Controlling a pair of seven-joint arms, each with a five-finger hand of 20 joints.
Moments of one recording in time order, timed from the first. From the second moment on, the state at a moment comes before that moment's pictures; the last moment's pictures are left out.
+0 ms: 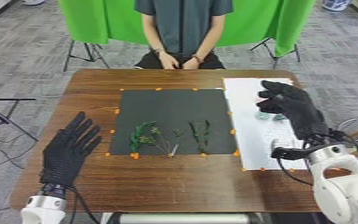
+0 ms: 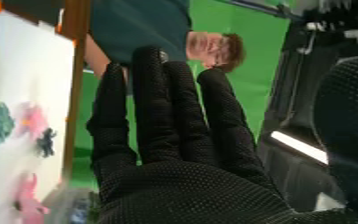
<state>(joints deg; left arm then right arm) 128.0 -72.1 -100.3 -117.3 39.7 -8.7 9.7 -112.7 -60.0 96.3 -120.4 -74.9 0.1 -0.4</state>
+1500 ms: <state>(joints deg) 128.2 -72.2 -100.4 -117.4 39.7 -8.5 9.6 -84.0 -43.5 64.6 -98.5 -145.7 -2.2 22.7</state>
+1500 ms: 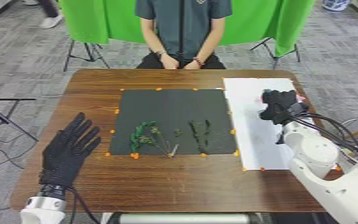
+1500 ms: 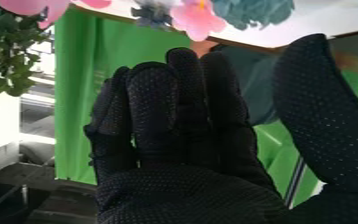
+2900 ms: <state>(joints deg) 128.8 -68.0 -101.9 -117.5 39.1 -7.7 10.3 -80.7 -44.3 58.4 -93.7 -143.3 13.7 15.9</state>
